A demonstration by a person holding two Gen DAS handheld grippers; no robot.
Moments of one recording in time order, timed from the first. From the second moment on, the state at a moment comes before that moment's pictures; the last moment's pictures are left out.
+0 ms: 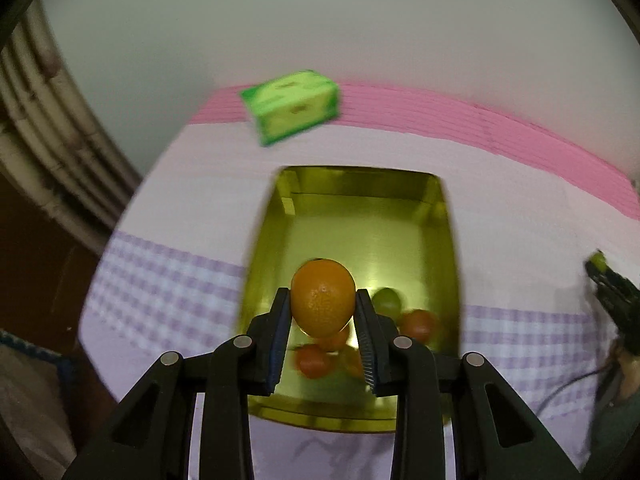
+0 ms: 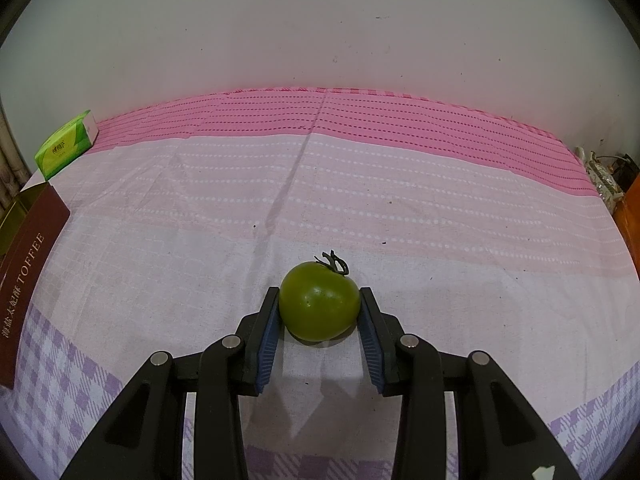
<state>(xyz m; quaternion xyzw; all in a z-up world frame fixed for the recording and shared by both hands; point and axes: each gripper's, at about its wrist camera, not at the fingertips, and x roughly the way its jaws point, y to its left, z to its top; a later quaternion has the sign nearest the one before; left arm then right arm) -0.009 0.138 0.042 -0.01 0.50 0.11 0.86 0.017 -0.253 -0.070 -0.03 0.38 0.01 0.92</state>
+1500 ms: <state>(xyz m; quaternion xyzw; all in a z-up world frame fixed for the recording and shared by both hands) -0.012 0.179 -0.021 -0.04 0.57 0.12 0.81 0.018 -0.254 -0.071 -0.03 0.38 0.01 0.92</state>
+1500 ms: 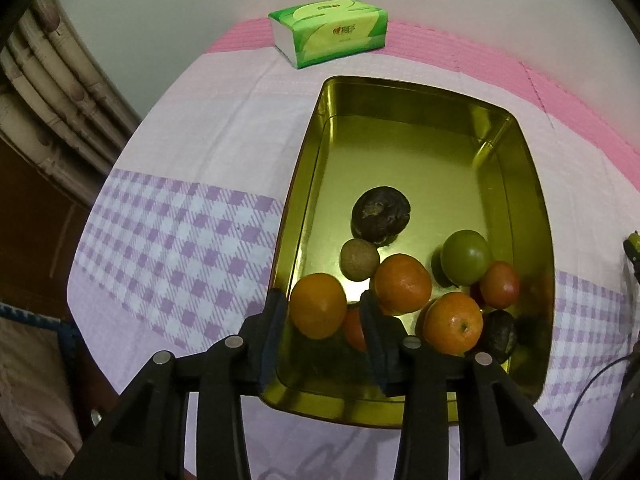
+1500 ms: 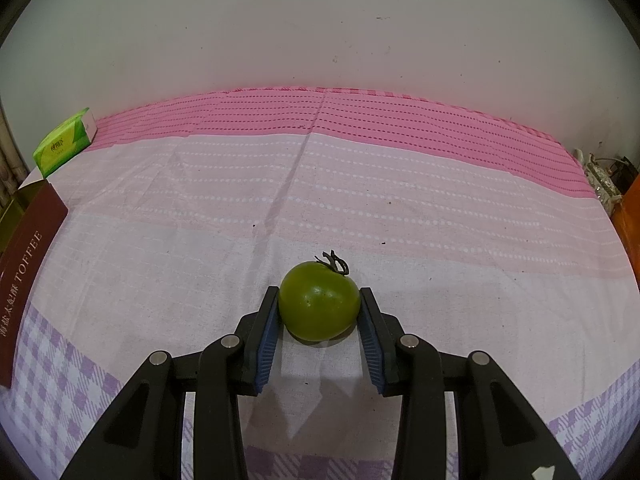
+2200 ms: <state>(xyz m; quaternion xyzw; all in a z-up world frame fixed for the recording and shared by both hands) -0.057 0.192 0.020 -0.04 0.50 0.13 0.86 0.019 -0.248 -0.070 -0.03 0.38 0.00 0.92</state>
